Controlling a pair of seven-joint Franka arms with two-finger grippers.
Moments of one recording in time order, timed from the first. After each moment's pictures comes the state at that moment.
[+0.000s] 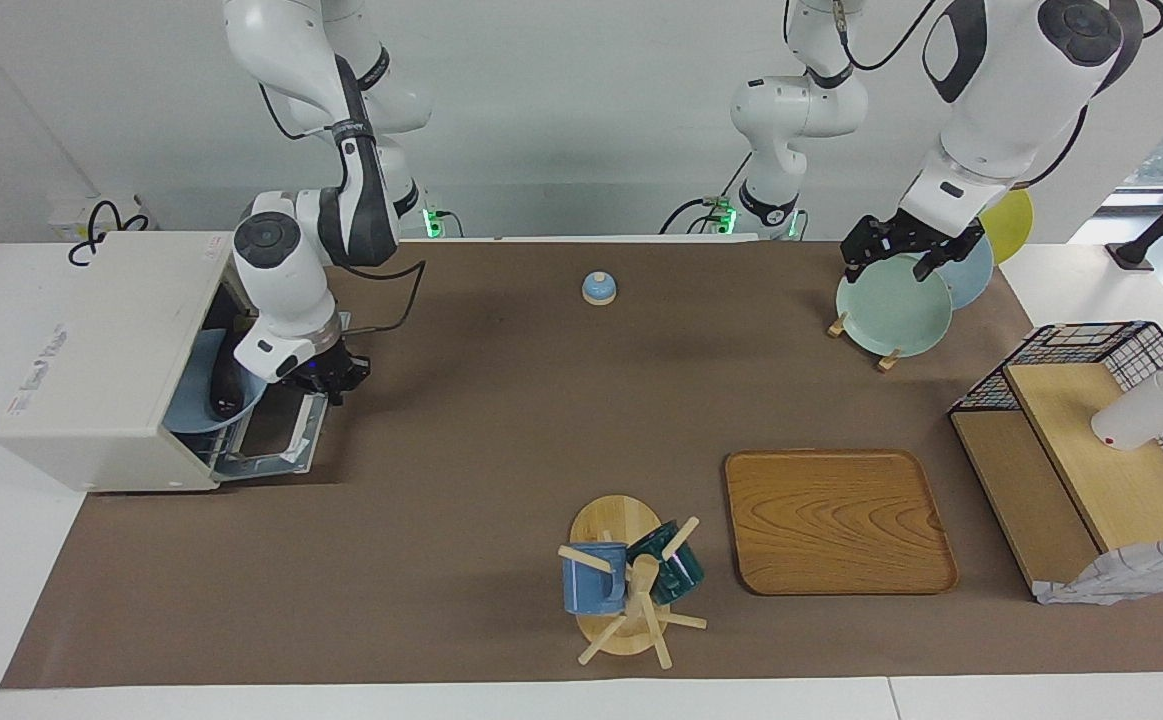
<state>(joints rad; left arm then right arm) -0.09 -0.06 -0.06 -1.71 -0.04 1.57 -0.10 0.07 0.13 -0.02 -2.18 -0.10 2.29 -0.05</state>
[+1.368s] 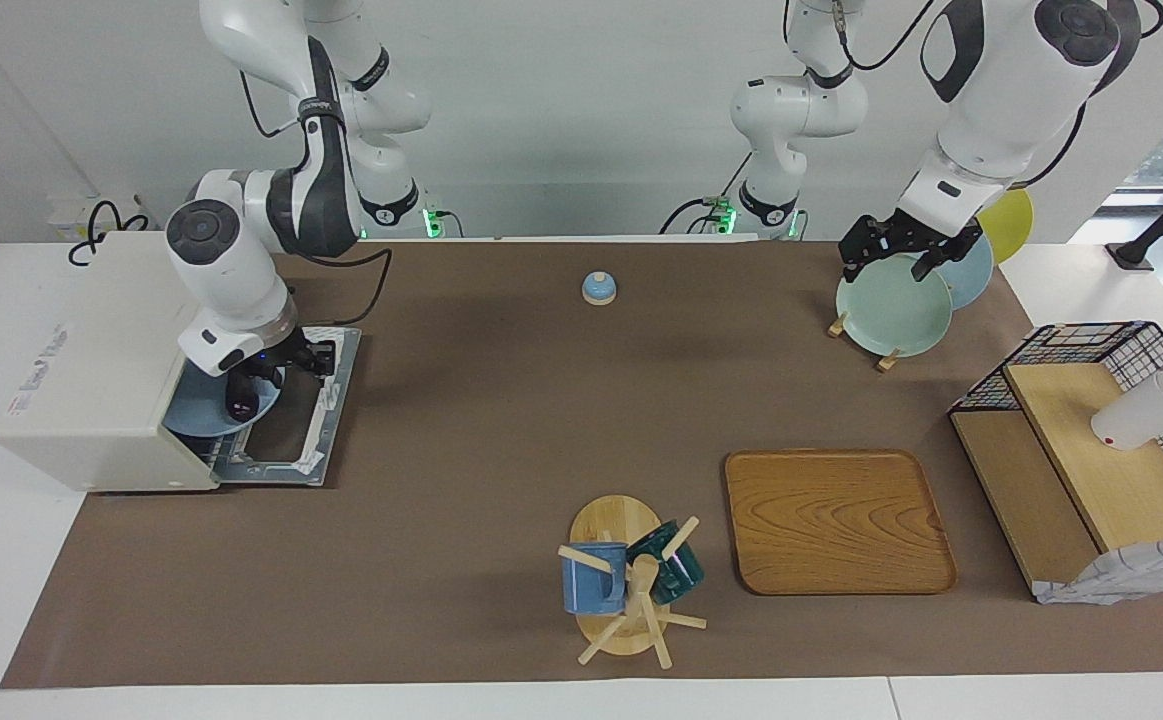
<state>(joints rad) -0.09 -0.06 -0.06 -1.71 -0.04 1.57 -0.10 0.00 0.10 -0.05 -2.03 -0.10 2.01 -0.06</state>
